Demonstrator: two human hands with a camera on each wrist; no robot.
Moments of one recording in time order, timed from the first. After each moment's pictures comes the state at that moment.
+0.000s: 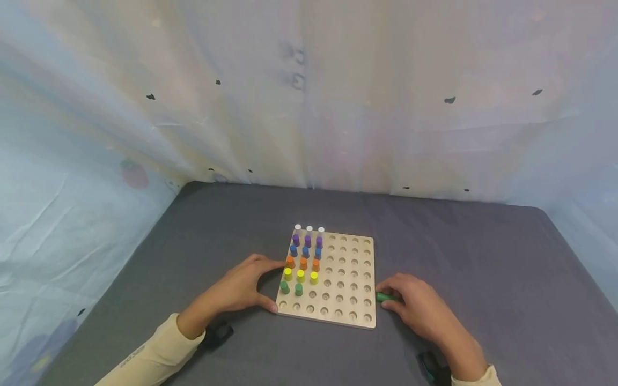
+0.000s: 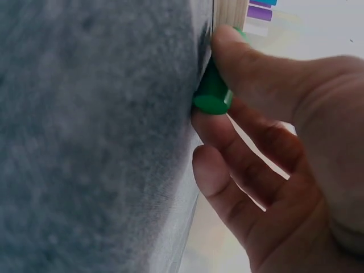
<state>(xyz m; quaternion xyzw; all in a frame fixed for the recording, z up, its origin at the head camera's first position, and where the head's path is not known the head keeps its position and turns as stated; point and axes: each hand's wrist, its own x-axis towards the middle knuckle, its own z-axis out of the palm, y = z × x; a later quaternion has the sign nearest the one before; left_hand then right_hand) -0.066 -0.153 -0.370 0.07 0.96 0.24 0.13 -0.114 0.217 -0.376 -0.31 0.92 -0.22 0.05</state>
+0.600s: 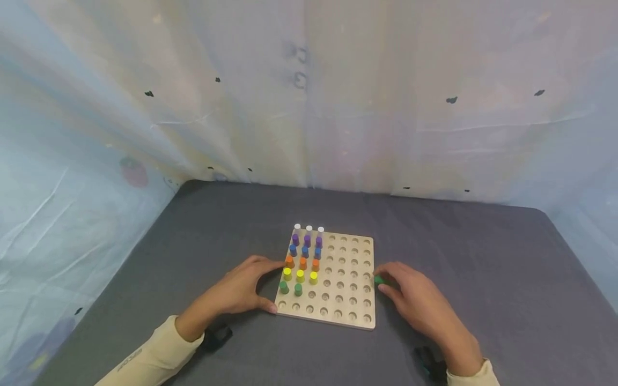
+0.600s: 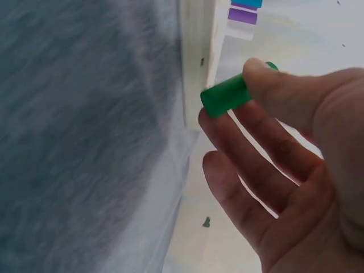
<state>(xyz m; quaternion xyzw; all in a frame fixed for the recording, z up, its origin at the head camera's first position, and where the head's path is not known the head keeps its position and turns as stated) -0.061 -0.149 -0.370 0.06 0.96 0.24 0.13 -0.114 0.206 -0.364 -0.30 0.93 -0.22 -0.01</state>
